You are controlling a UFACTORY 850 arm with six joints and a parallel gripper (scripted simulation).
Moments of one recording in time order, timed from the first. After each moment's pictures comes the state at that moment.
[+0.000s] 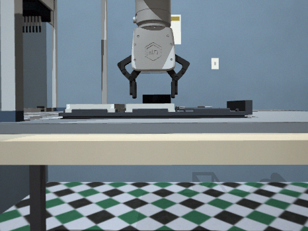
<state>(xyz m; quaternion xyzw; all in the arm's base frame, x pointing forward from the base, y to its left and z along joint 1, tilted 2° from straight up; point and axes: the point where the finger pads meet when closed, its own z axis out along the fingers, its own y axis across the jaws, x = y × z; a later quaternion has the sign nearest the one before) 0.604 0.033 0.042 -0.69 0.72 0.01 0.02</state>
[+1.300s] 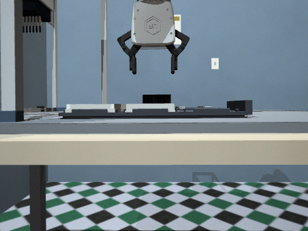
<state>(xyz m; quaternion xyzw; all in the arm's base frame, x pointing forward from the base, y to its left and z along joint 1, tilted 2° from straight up) 0.603 0.031 0.100 -0.69 0.72 0.01 0.02</state>
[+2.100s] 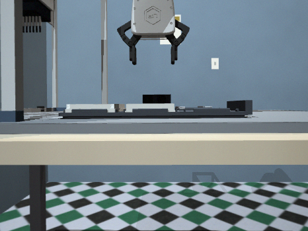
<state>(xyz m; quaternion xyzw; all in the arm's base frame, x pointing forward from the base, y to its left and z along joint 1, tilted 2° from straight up) 0.603 0.030 0.123 -0.69 0.72 0.01 0.02</state>
